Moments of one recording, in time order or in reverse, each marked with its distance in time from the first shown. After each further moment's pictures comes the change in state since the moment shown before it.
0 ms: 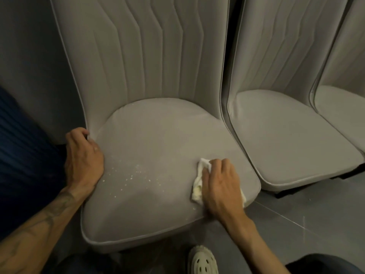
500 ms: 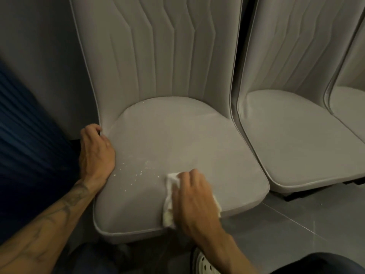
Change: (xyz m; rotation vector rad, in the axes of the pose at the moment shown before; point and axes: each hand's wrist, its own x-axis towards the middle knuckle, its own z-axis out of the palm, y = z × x) left_hand 0.000 -0.005 0.003 0.015 0.023 0.040; right_hand -0.035 -0.064 0.017 0.054 -0.125 -0.274
